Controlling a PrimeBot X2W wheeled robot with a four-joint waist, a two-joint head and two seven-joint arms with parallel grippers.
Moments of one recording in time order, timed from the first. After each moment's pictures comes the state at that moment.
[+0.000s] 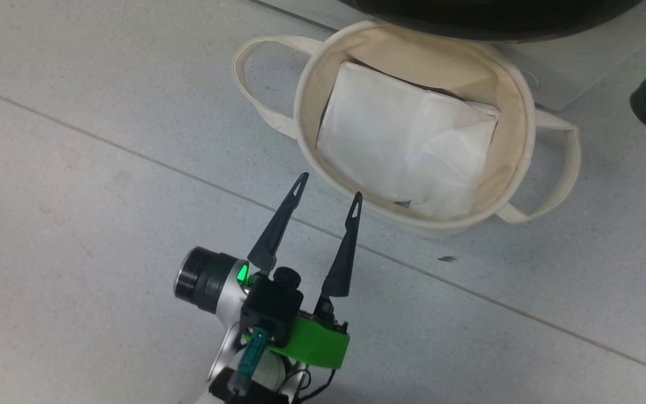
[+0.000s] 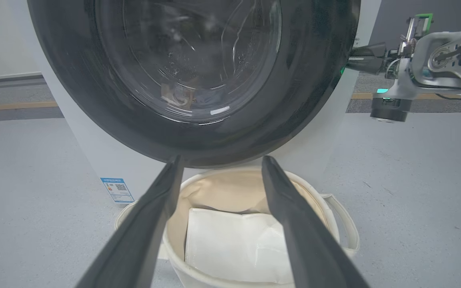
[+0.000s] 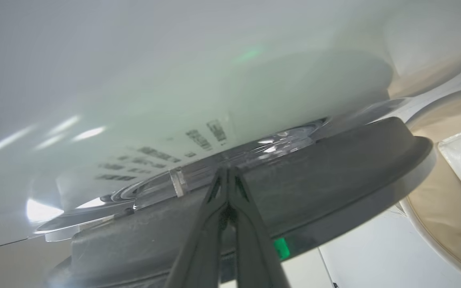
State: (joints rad) left arm -0.42 0.05 -0.60 0.10 -0.07 0.29 -0.25; right arm -1.30 -0.34 -0.32 1.22 1.63 0.13 0.87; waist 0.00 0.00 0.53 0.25
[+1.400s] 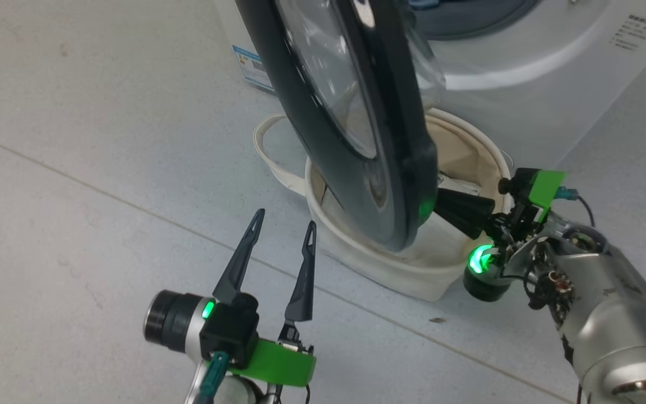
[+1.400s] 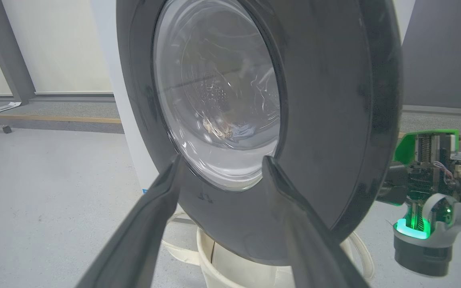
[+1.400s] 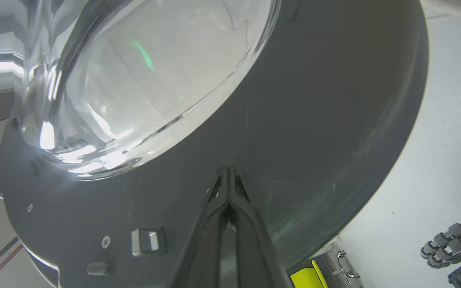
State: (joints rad) left arm -0.27 0.06 -0.49 0.08 -0.09 0.26 -0.26; right arm -0.87 -0.07 -0.05 1.11 1.69 0.13 1.10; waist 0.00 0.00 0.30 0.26
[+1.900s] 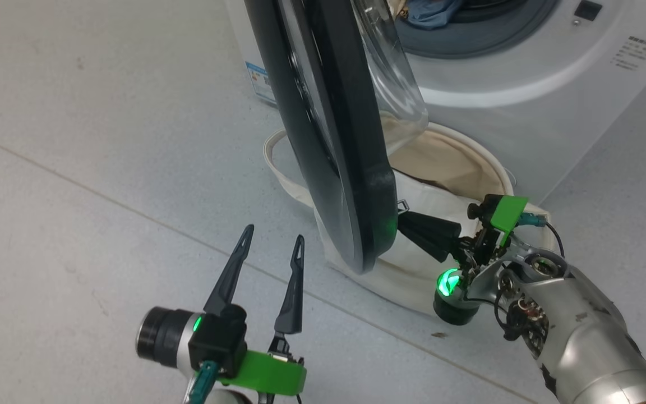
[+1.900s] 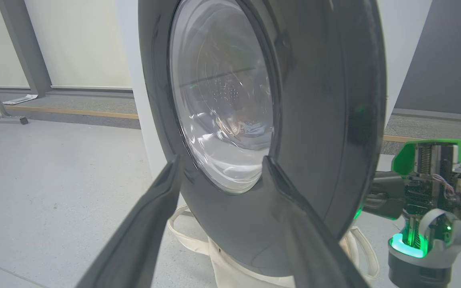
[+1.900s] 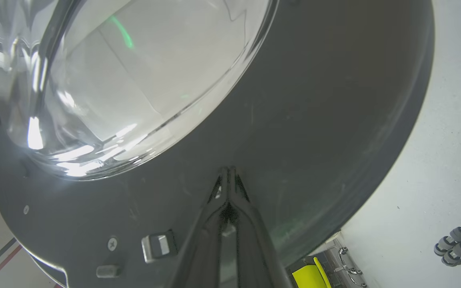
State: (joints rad) left arm -0.22 0.06 -0.45 0.08 -0.10 0.24 -0.26; right arm -0.78 -0.07 0.31 1.03 2.00 0.13 0.91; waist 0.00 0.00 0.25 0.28
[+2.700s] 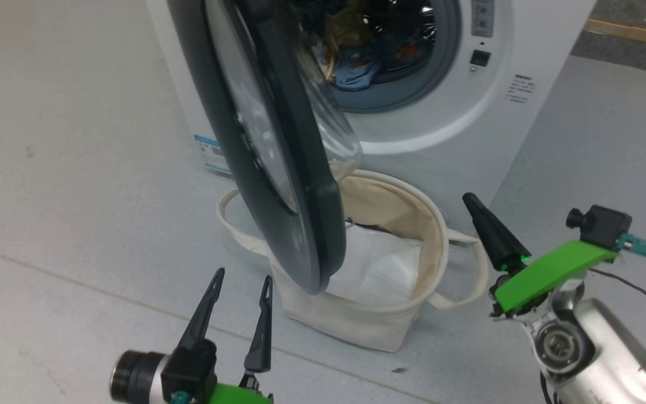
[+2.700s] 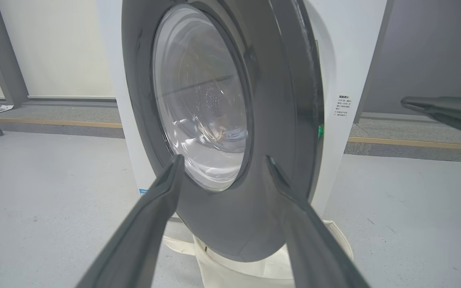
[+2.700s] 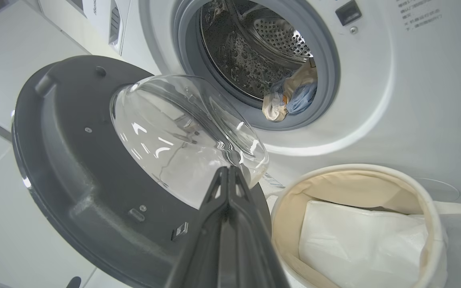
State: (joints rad) left arm -0.10 0.09 -0.37 0.10 -0.10 0.19 -0.26; right arm -0.39 -0.29 0.41 0.27 1.15 0.13 -0.02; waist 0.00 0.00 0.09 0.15
